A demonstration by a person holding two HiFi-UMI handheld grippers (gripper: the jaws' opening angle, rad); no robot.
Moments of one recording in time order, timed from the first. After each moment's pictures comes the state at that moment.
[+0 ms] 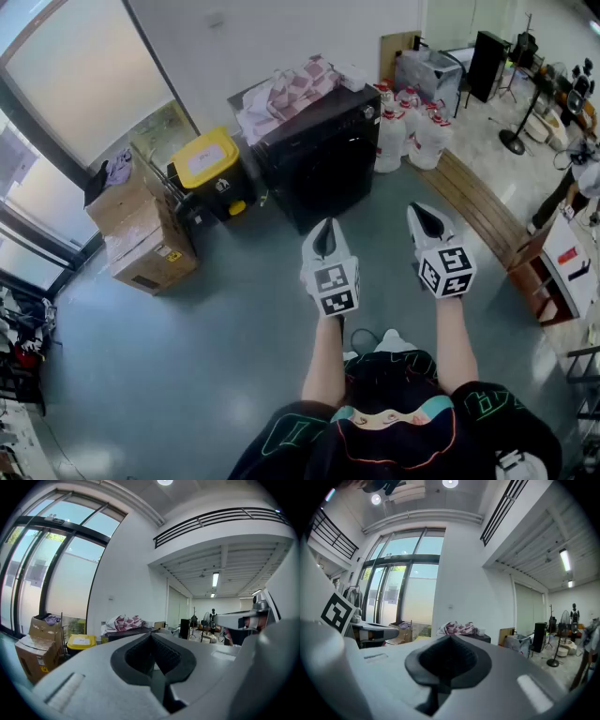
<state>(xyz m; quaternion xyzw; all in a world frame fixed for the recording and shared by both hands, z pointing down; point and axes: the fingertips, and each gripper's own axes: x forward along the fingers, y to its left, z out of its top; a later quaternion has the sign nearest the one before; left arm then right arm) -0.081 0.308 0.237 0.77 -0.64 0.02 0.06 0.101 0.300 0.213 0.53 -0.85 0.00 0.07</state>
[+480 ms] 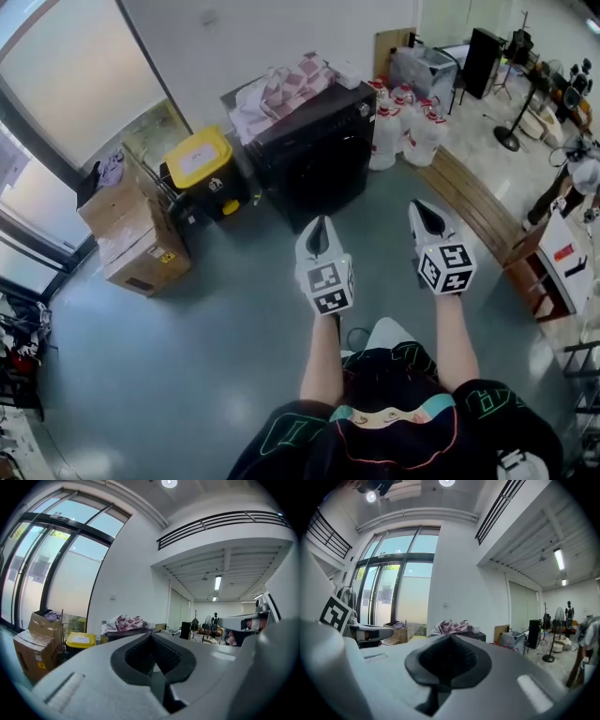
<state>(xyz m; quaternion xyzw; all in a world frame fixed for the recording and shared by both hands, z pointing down) -0.089 0.292 0.245 0.76 -0.64 -0.01 0.08 0.114 0.285 0.219 0.56 -0.83 0.01 0.07</state>
